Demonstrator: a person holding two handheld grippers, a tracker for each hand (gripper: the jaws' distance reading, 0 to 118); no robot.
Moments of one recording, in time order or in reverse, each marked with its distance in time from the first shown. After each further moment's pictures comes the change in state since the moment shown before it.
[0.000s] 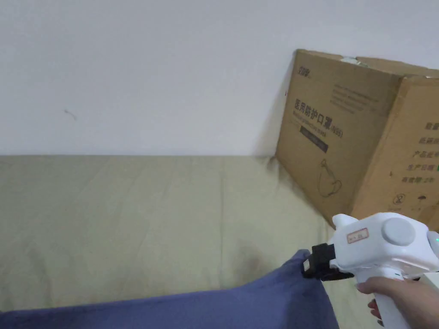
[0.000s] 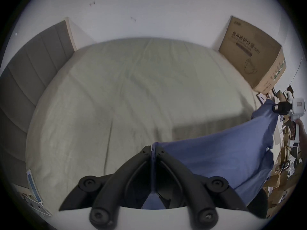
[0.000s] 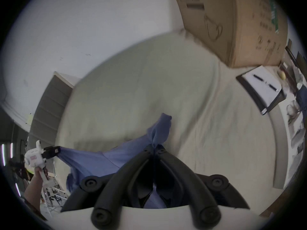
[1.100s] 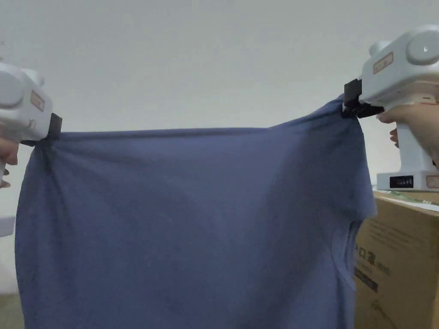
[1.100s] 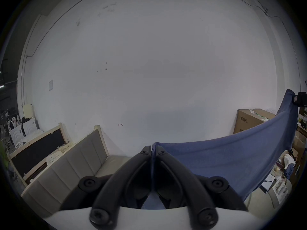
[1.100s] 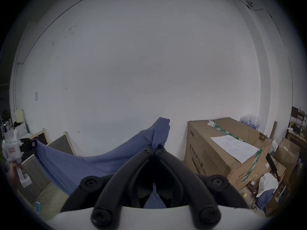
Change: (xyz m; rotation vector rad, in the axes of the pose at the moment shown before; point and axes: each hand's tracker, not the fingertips) left arm 0.047 0.335 0.241 0.753 0.227 -0.021; right arm -0.228 0.306 0.263 0.799 -0.160 0.298
